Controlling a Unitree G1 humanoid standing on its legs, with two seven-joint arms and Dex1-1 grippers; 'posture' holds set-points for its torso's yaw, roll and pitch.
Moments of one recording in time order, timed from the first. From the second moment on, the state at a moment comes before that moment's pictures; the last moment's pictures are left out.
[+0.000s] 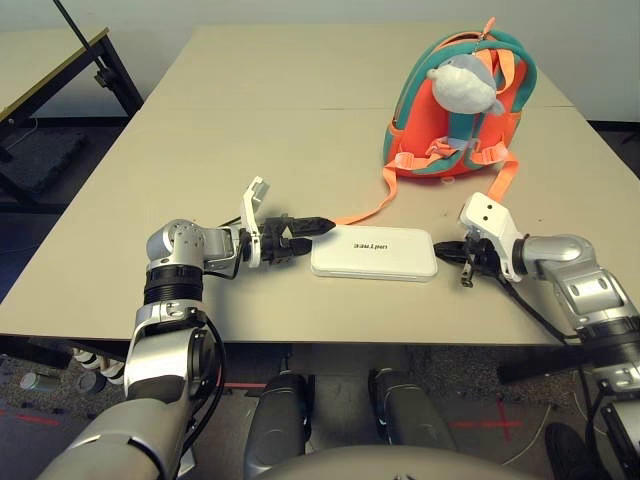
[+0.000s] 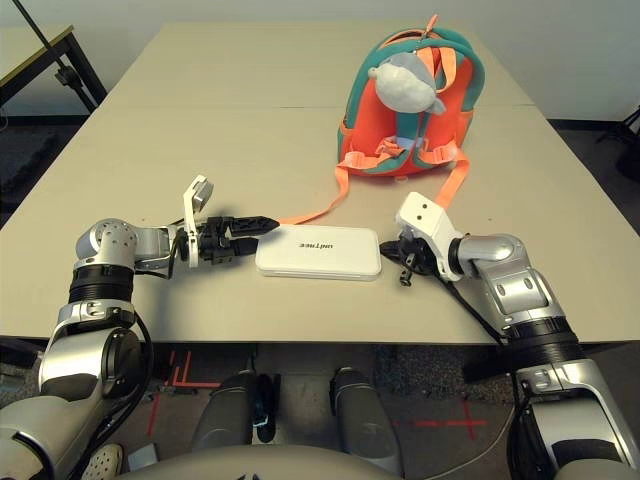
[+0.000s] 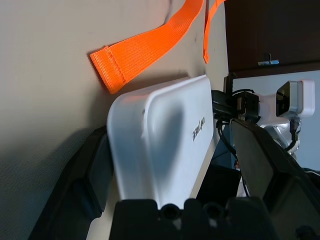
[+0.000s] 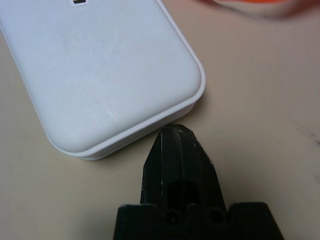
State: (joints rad) left arm -0.69 0.28 0.29 0.52 -0.72 1.43 -0.59; right arm -0.36 -0.60 0.11 0.16 0.07 0.35 1.05
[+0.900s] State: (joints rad) left arm -0.63 0.24 0.31 0.40 -0.76 1.52 -0.63; right arm -0.37 -0.55 0.13 0.19 0.05 0.31 0.96
